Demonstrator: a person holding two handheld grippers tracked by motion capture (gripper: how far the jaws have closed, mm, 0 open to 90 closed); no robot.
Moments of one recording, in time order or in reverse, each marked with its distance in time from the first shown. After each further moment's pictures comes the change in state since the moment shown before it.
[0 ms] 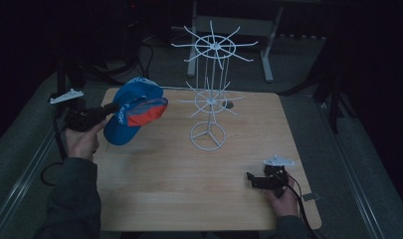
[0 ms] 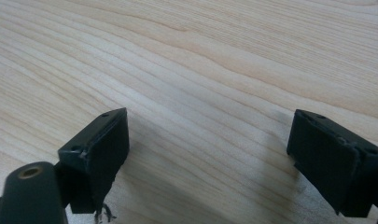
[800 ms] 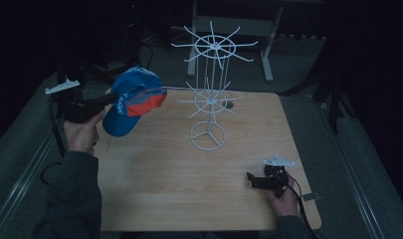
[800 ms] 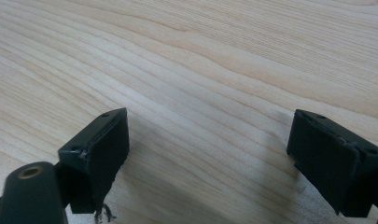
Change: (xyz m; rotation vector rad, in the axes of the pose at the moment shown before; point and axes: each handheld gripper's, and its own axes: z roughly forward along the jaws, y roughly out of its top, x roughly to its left) left arm -0.011 0.024 -0.003 -0.045 0.027 -0.023; right arm 0.000 0.000 0.000 -0.002 -0.001 -0.001
